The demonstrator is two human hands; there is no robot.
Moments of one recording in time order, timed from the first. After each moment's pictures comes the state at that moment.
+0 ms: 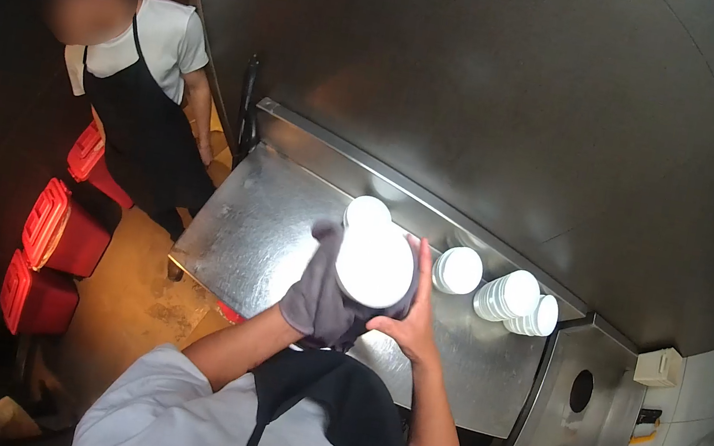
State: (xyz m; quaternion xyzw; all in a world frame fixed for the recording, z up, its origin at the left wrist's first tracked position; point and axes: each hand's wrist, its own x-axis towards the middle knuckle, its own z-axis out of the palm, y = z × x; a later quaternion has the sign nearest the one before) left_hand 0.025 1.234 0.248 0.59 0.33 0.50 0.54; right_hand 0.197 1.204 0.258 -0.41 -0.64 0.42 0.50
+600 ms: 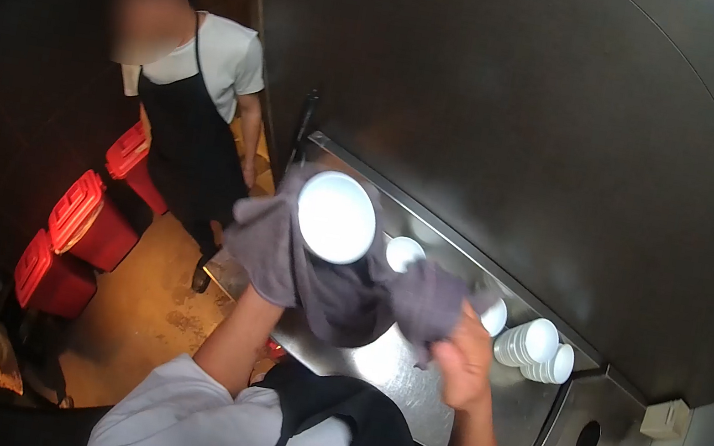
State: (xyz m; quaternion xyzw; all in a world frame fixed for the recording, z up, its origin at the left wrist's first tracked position) left_hand -0.083 1.254 0.315 0.54 0.36 0.62 0.44; right_hand 0.181 1.207 0.382 -0.25 -0.81 0.30 0.43
